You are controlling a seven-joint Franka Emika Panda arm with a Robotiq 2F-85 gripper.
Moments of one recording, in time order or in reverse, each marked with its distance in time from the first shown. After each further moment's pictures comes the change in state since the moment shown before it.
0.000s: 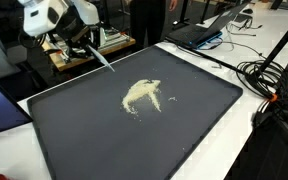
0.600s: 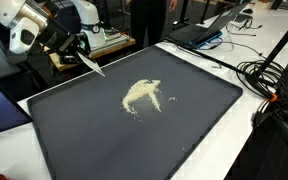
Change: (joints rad) arm -0.104 0.056 -0.017 -0.007 0.178 -0.085 0.035
